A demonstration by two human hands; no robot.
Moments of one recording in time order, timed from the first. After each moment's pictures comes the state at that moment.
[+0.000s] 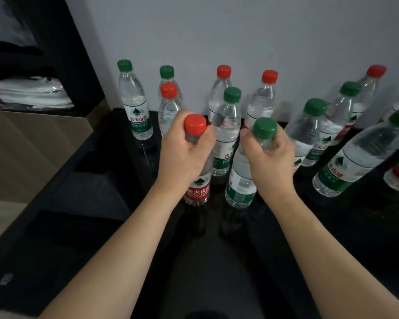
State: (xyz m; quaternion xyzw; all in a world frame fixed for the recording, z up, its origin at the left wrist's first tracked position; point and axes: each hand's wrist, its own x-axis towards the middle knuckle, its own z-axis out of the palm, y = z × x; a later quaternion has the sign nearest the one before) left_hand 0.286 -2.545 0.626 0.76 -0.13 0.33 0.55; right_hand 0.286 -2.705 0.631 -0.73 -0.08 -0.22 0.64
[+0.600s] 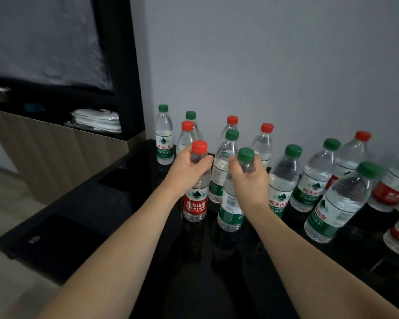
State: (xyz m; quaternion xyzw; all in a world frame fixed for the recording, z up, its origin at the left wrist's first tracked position) left_hand 0.272 -2.553 0.635 0.77 -0.04 0.22 0.60; right_hand 0.290 -2.713 0.630 -0.74 -0.12 -0.15 0.64
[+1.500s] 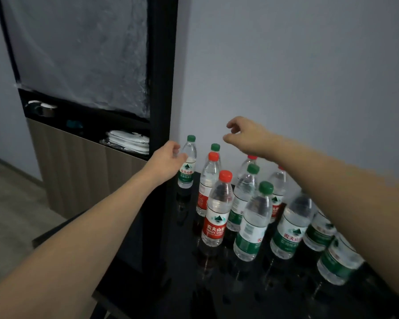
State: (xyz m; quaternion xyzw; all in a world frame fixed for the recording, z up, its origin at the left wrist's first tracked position) left_hand 0.240 -2.440 0.705 0.86 0.12 0.26 0.42; right_hand 0.301 -2.656 0.818 -0.91 -0.34 -0.07 0.23
